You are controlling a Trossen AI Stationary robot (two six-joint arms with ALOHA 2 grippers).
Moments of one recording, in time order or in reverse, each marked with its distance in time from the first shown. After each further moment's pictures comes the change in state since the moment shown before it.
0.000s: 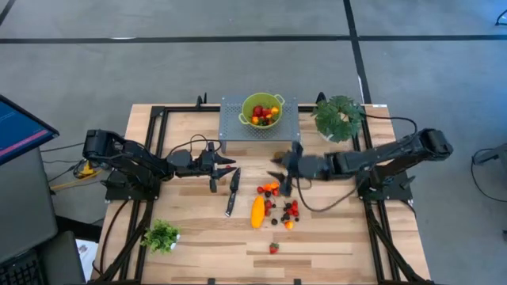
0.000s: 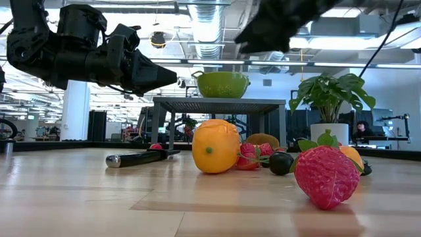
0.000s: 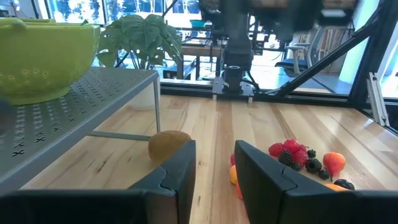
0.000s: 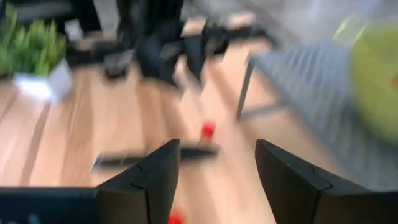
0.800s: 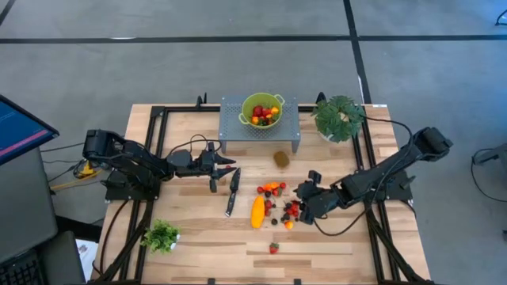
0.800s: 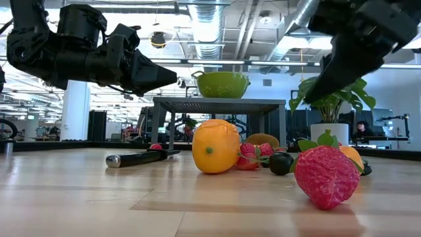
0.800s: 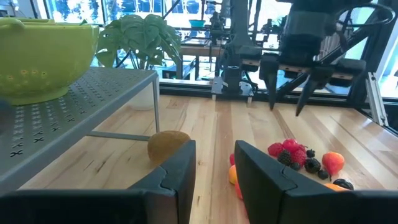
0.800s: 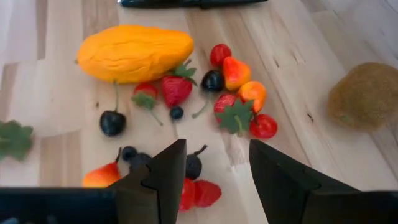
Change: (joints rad) left arm 0.000 0.000 0.000 0.000 0.003 0.000; right arm 0.292 0.002 -0.185 -0.224 0.091 0.302
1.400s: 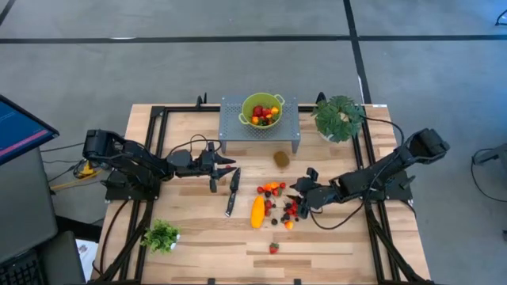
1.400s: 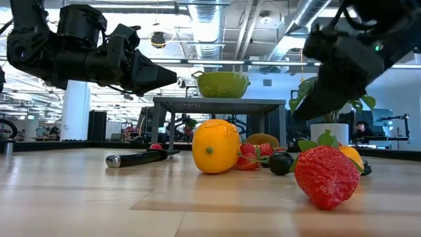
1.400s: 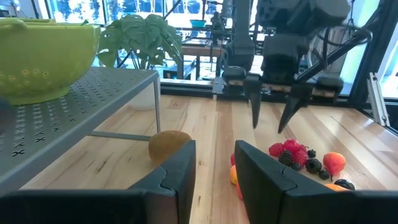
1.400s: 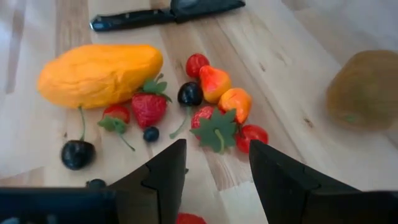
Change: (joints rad) left arm 0.000 0.000 0.000 0.000 -0.003 0.000; right arm -0.079 0.049 -0.172 0.344 -0.007 -0.010
